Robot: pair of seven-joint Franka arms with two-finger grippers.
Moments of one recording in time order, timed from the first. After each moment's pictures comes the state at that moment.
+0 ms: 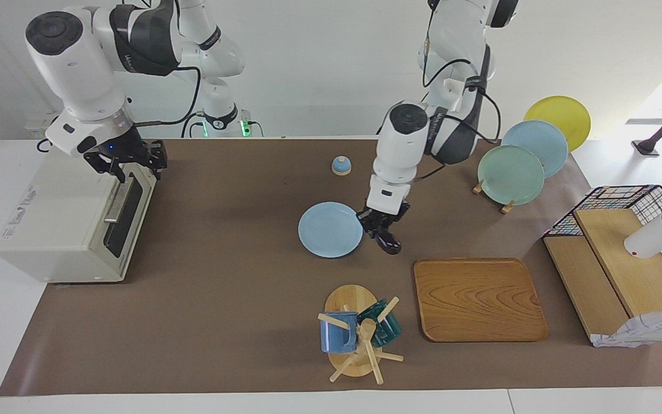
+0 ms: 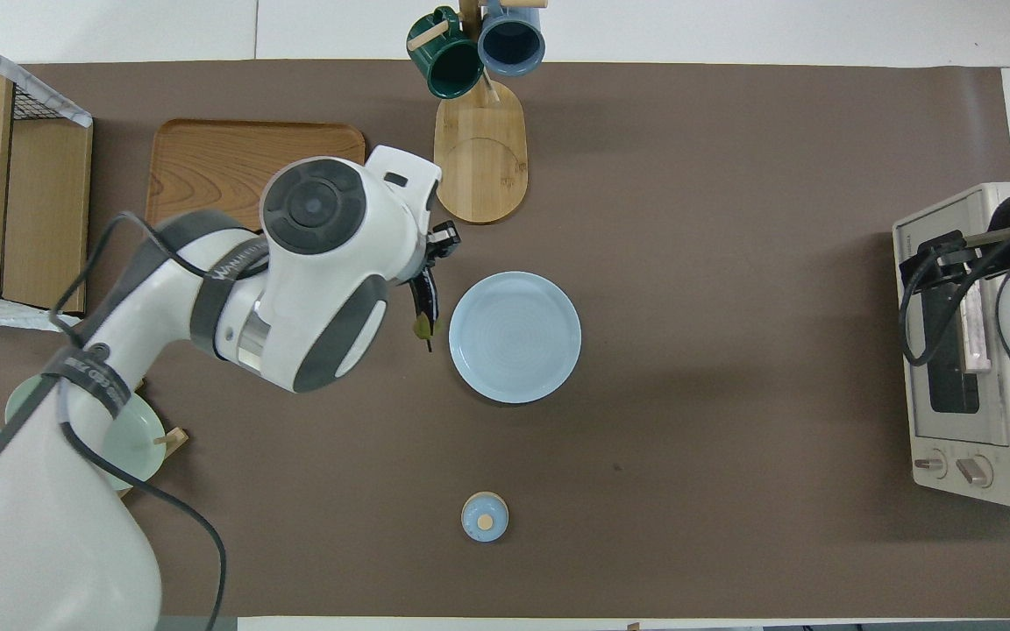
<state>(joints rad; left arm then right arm) -0.43 0.30 -0.06 -1.70 0.02 2.11 -0.76 0.02 0.03 -0.02 -1.66 -0.10 1.61 -0.15</state>
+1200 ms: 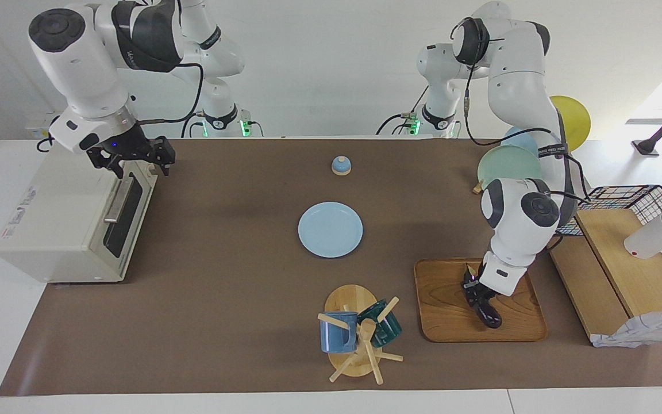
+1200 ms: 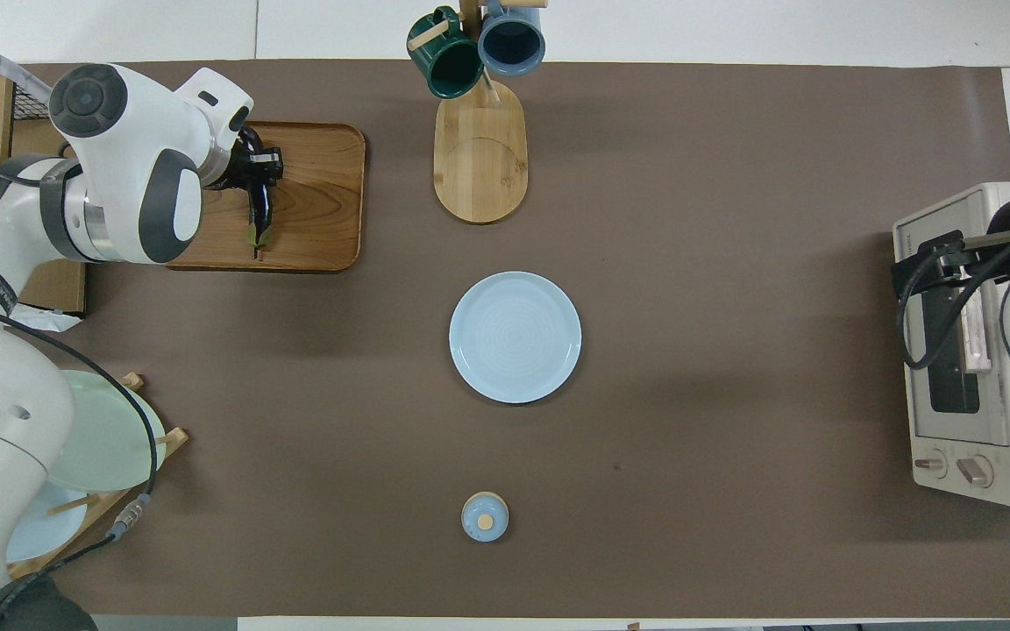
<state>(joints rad) -0.12 0.61 -0.06 -1.52 0.02 2.29 -0.27 0.04 0.01 -0.05 -1.68 -0.08 1.60 -0.11</state>
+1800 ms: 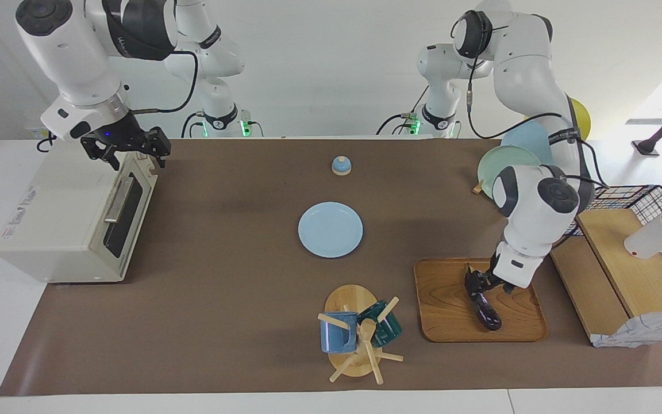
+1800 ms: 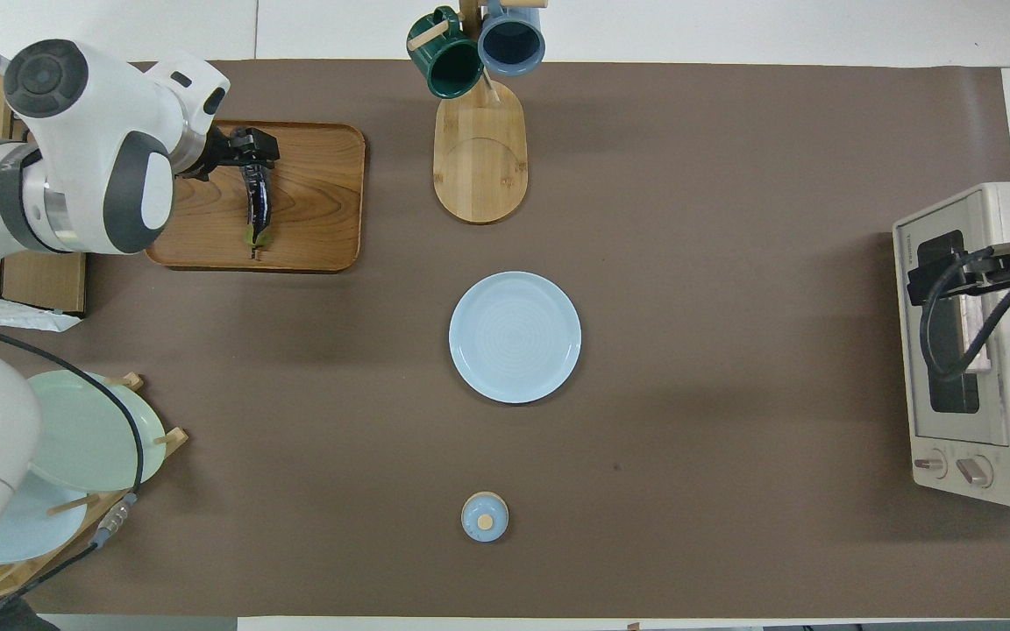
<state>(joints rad) -0.10 0.52 -0.06 -1.49 0.02 2.15 -0.27 0.04 -0.02 -0.05 -1.68 -0.07 1.58 -0.11</state>
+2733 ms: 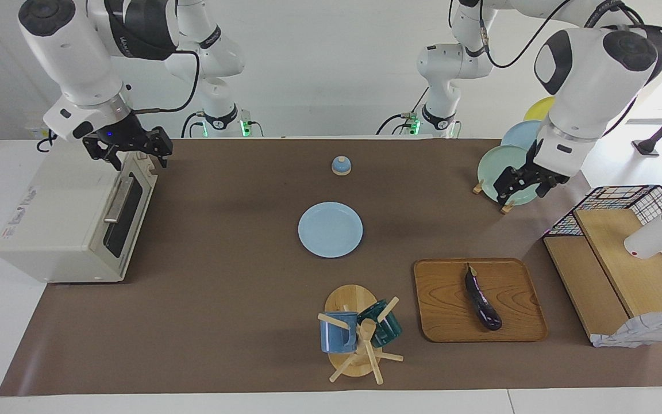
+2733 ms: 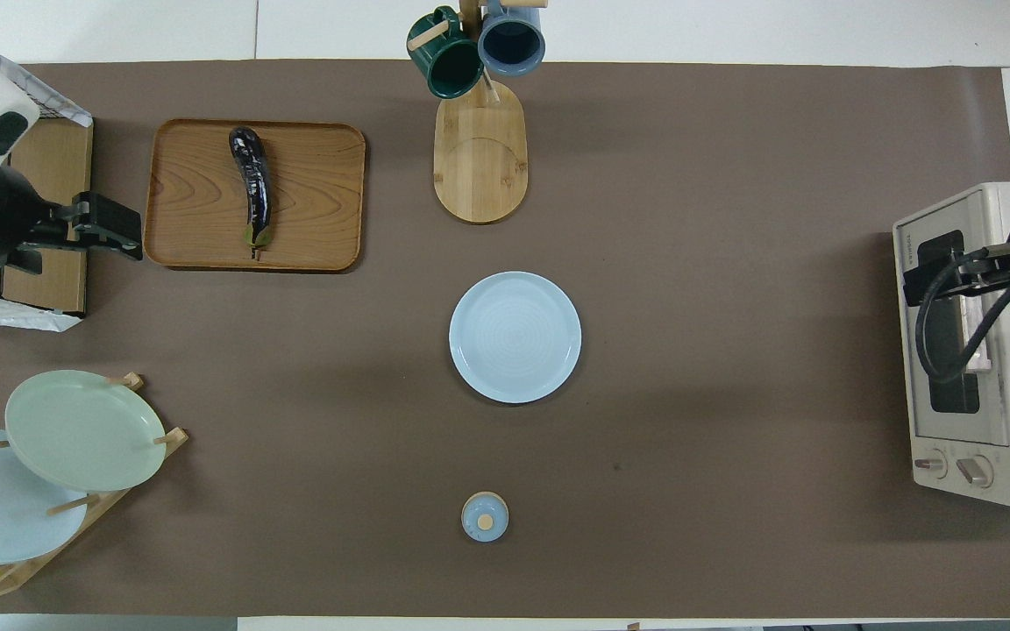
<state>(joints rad) -0.08 0.05 -0.07 -1.57 0.02 1.55 -0.20 0.04 -0.02 -0.05 -1.68 -0.06 1.58 -0.11</state>
